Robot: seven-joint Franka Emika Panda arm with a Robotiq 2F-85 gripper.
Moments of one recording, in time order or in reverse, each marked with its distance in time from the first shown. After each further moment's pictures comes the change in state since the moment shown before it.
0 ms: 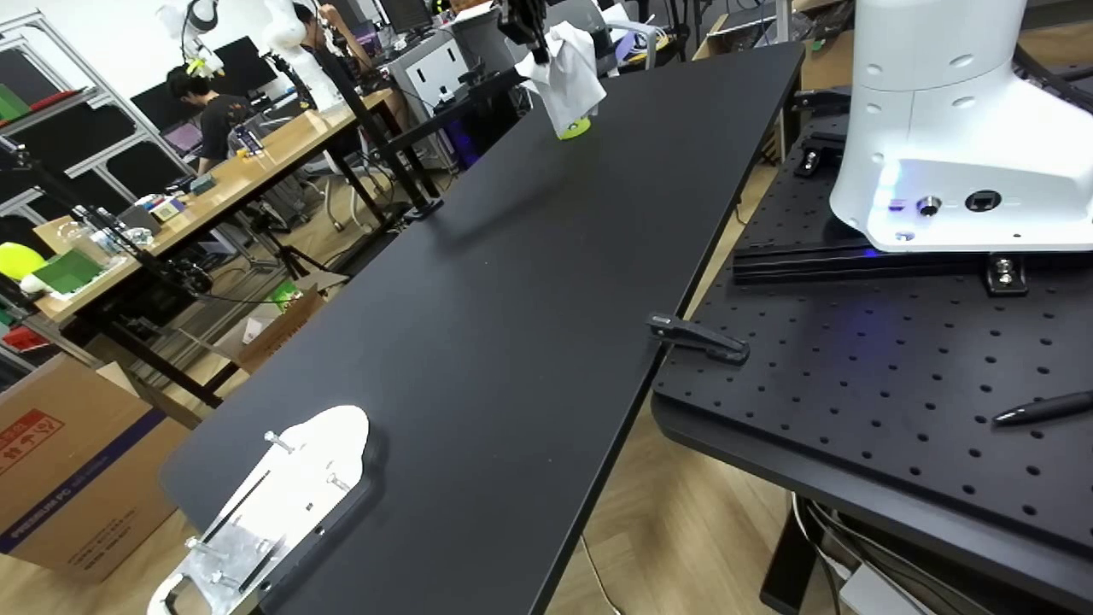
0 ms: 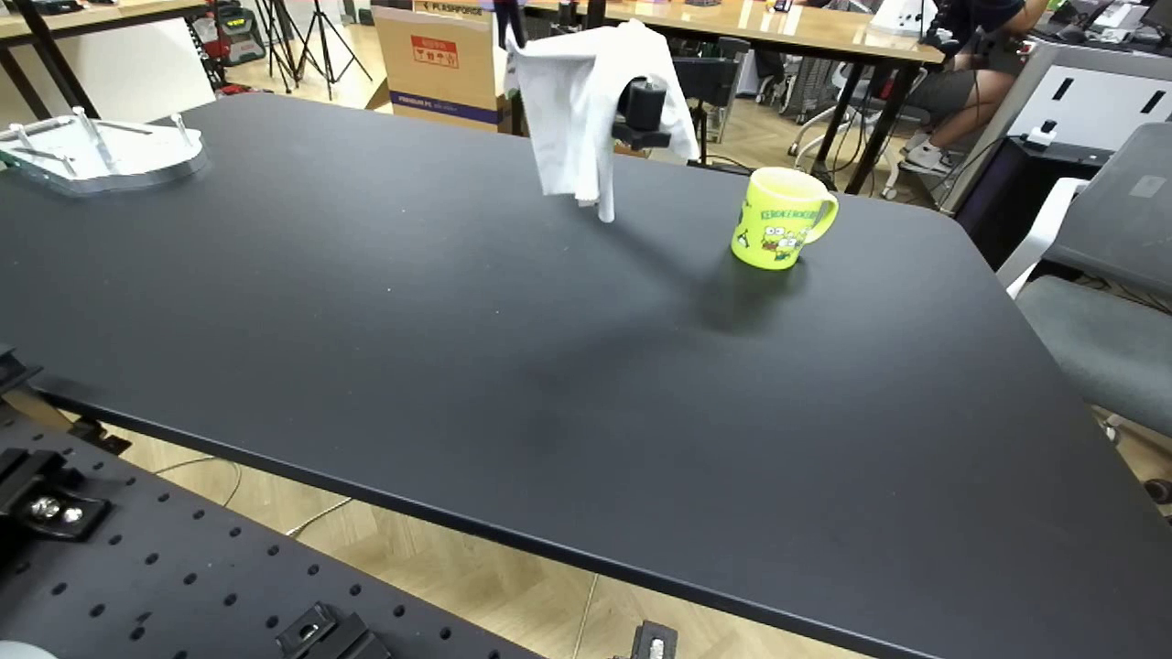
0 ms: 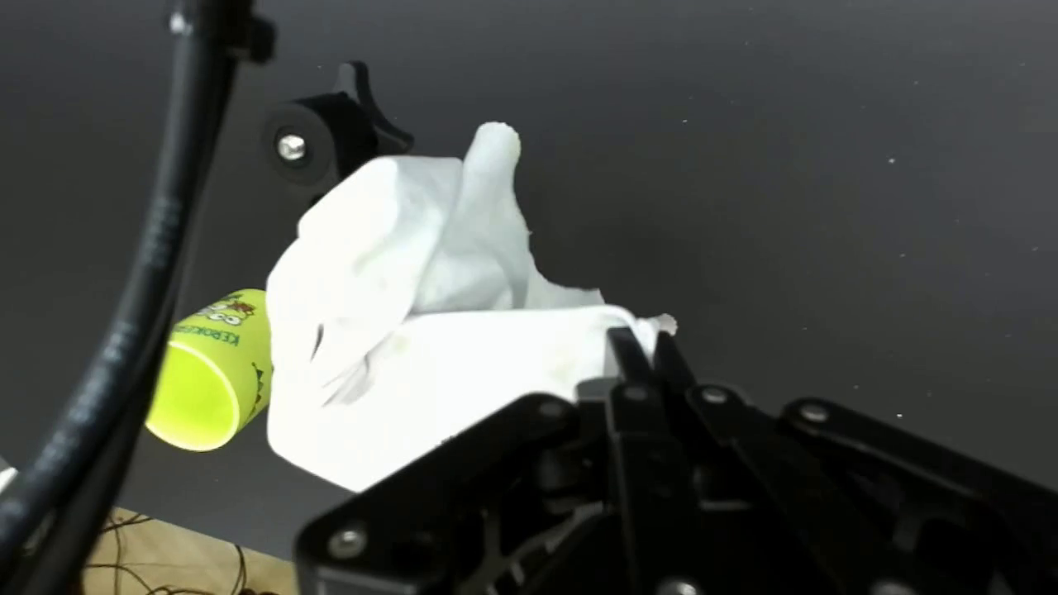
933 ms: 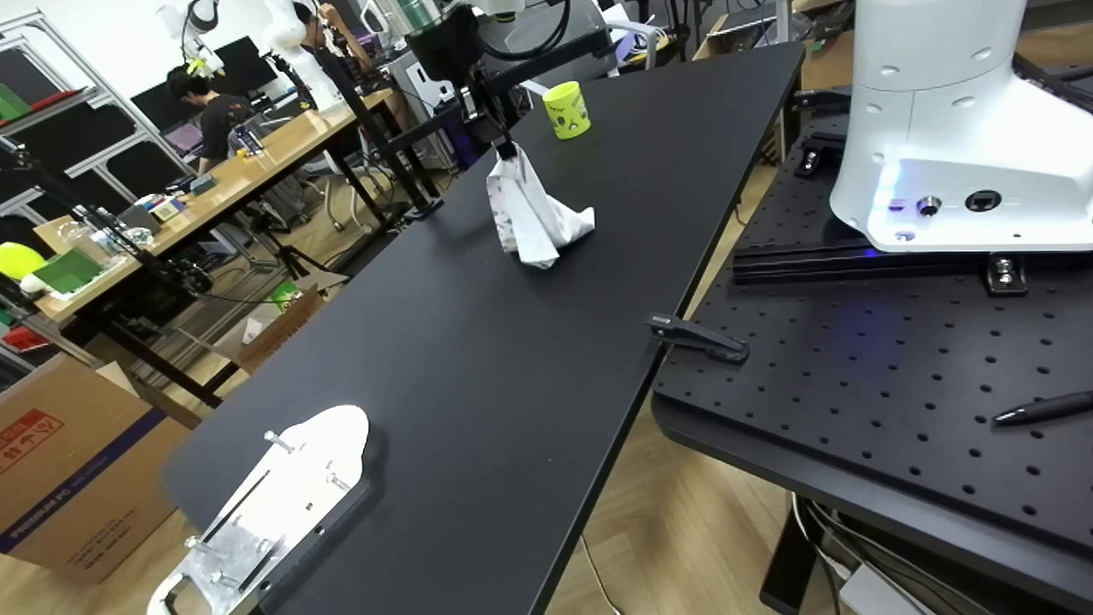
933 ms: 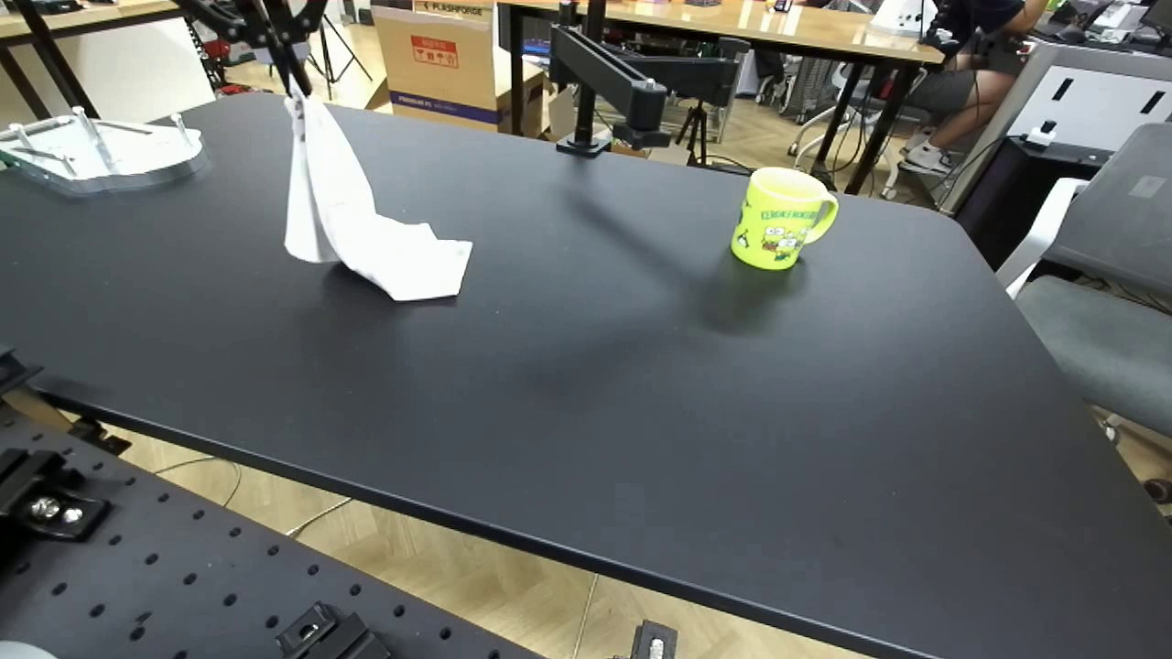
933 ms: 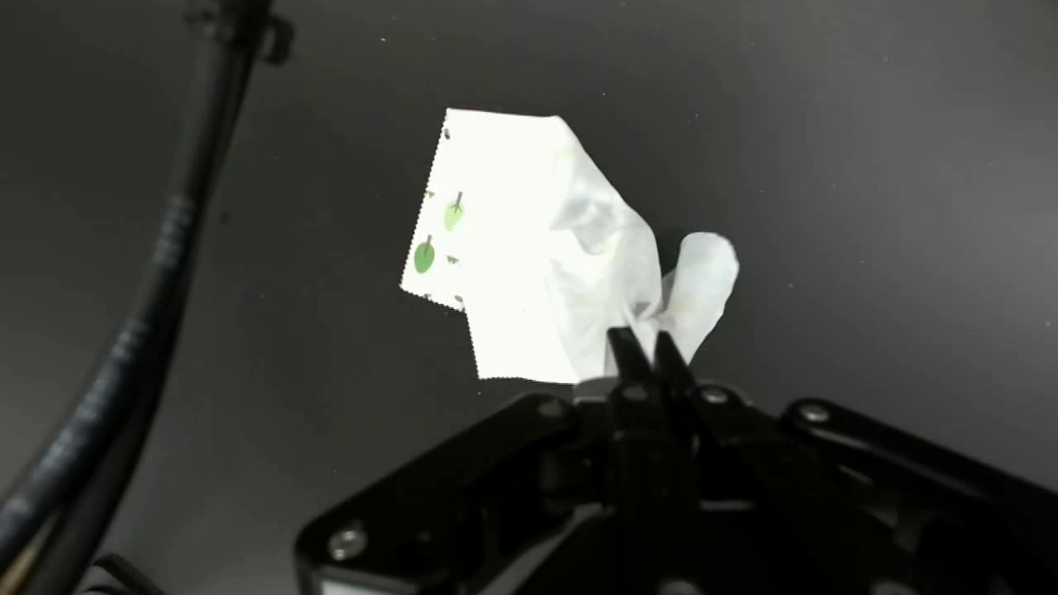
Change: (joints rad) arm 0.237 0.077 0.163 -0.033 0.063 0.000 -0.044
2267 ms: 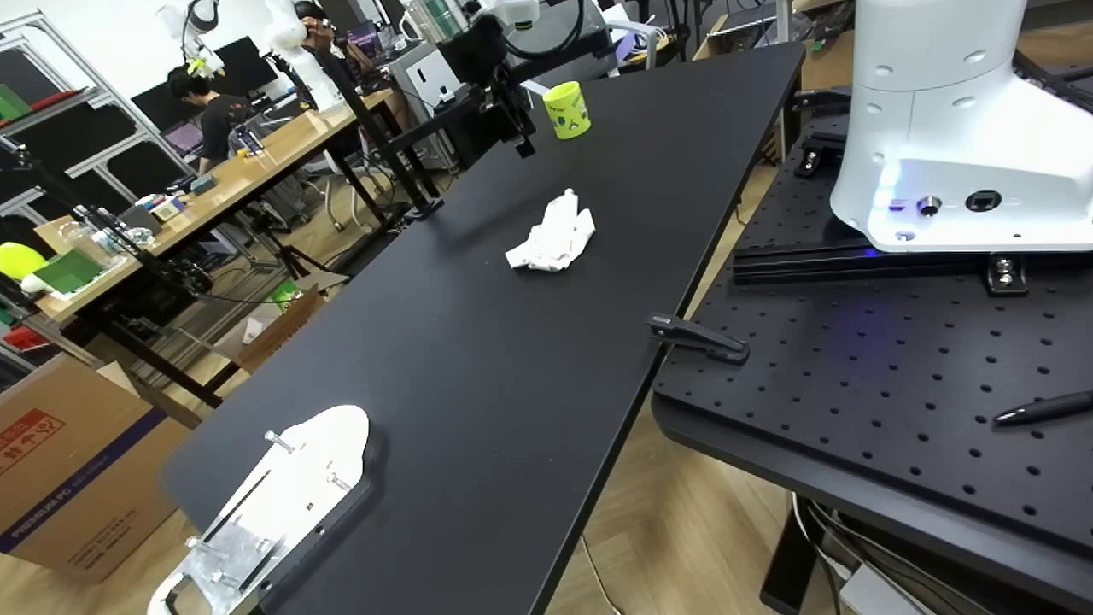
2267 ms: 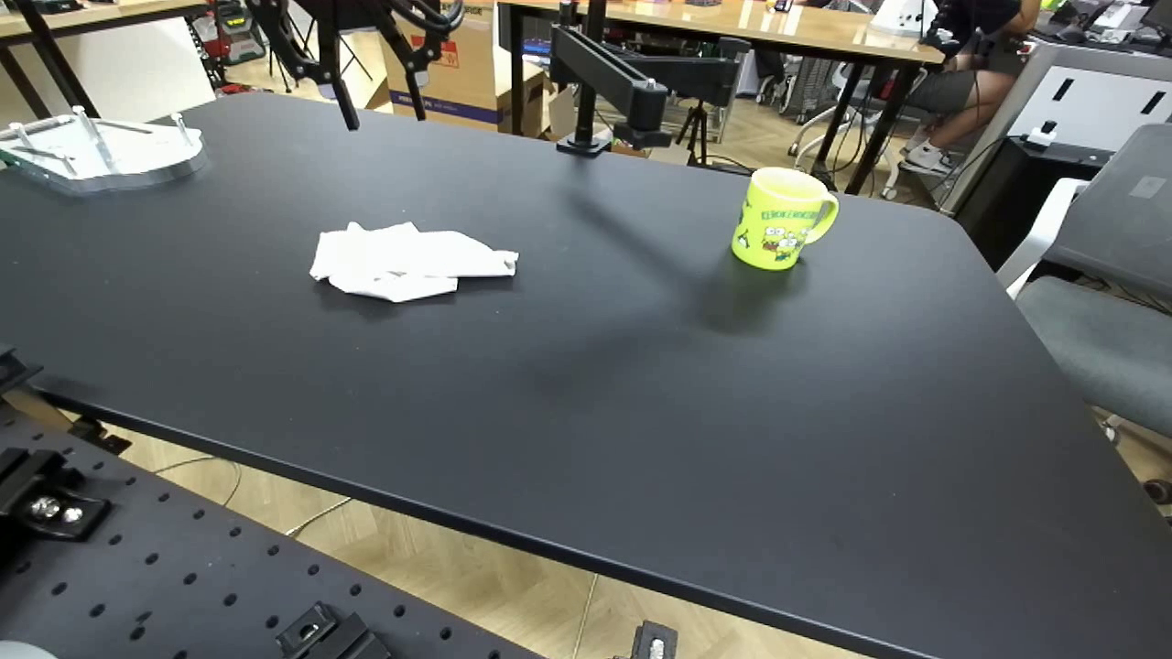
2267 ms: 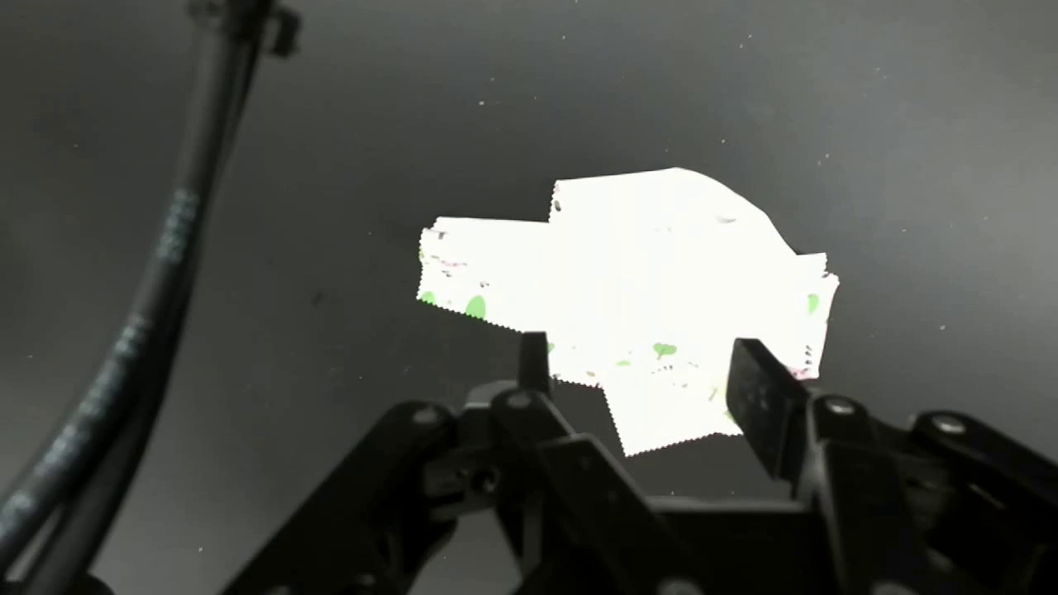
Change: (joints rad) arm -0.091 0.099 -0.062 0.046 -0.060 0.022 -0.017
